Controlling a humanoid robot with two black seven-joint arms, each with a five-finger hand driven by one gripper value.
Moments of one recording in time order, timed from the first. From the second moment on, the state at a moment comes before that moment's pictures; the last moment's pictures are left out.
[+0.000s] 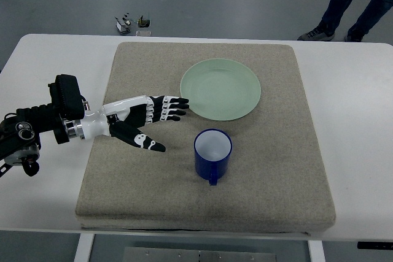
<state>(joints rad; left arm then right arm) -0.56 0.58 -0.64 -1.21 0.91 -0.61 -0.43 0.06 0.00 0.01 0.11 -0.01 -0.05 -0.01</state>
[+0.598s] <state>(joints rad) -0.56 0.44 -0.63 -1.13 0.95 -0.61 -0.42 0.06 0.00 0.01 0.11 -0.01 -0.05 -0.01</state>
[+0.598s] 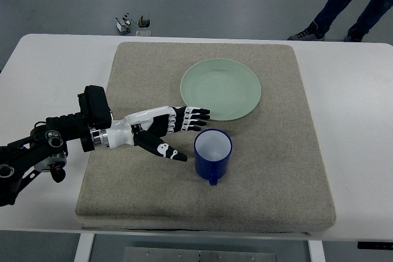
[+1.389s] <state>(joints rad) -0.58 0.35 -0.59 -1.09 1.01 -0.61 -0.40 0.06 0.00 0.01 0.11 -0.01 -0.05 -0.01</state>
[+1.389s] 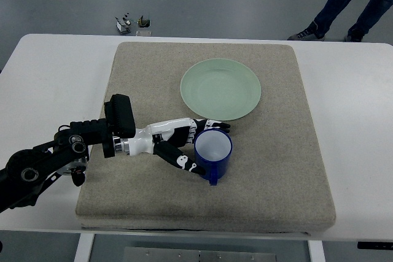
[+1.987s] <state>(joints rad) -0.59 0.33 -0.59 -1.08 1.02 -0.61 -0.40 0.06 0.00 0.01 0.11 -0.01 -0.05 -0.01</state>
